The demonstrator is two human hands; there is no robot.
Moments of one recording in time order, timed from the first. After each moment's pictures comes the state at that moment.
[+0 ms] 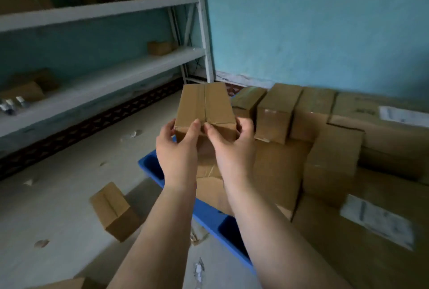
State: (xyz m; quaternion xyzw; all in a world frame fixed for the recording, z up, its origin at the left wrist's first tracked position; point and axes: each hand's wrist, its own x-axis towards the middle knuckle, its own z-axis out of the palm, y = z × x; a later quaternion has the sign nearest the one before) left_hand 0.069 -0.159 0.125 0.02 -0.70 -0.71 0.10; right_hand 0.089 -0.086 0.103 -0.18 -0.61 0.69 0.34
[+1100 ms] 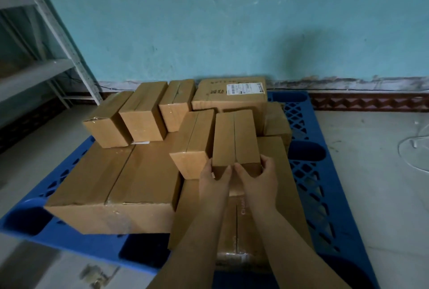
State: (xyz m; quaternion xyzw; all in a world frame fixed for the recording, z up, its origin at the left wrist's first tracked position) left_hand 0.219 0.078 -0.018 -0.15 -0.78 -0.56 -0.22; right_hand 0.278 0.138 -0.045 -0.46 -0.57 0.55 0.41
